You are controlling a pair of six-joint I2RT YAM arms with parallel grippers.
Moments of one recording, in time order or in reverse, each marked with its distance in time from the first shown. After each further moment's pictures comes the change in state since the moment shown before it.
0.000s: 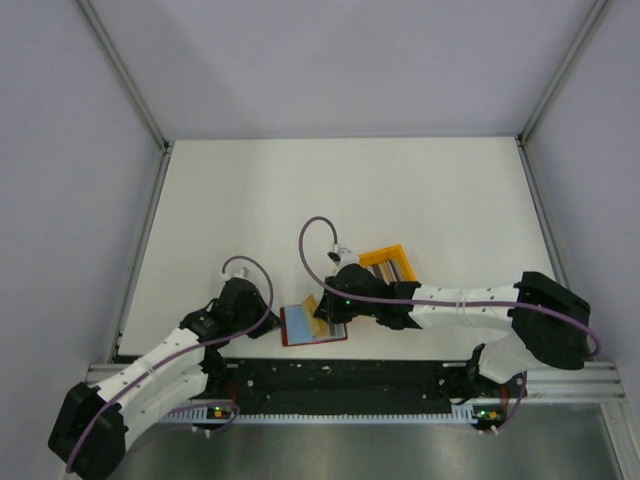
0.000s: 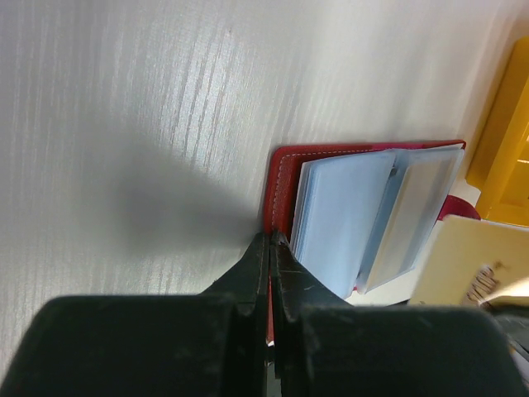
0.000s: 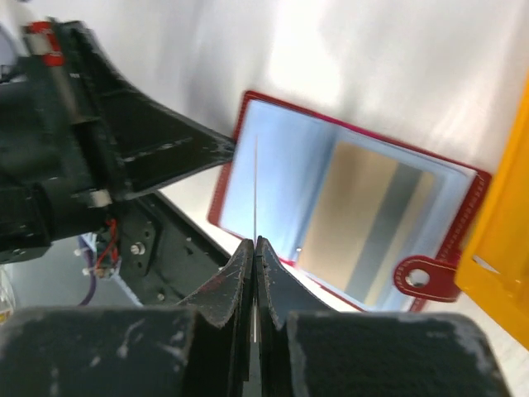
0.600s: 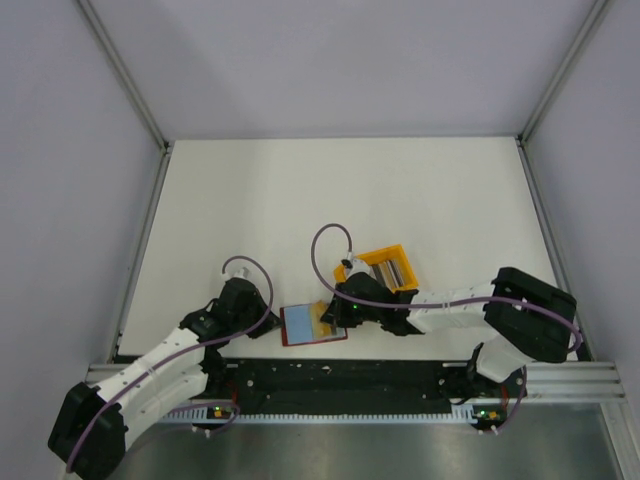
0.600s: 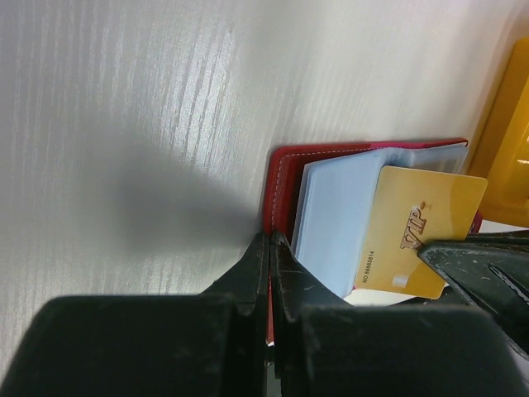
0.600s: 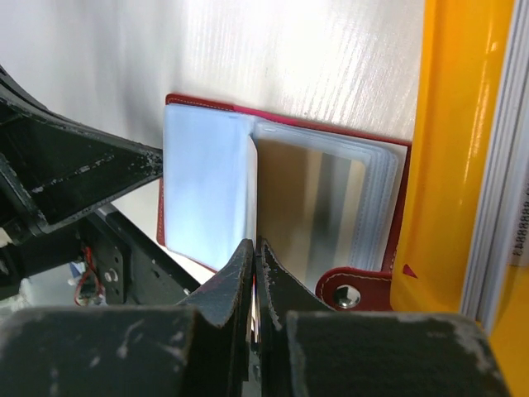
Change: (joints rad) left arm 0.000 0.000 0.000 0.000 0.000 0.000; right arm -0.043 0.081 -0.172 0.206 -0.004 0.138
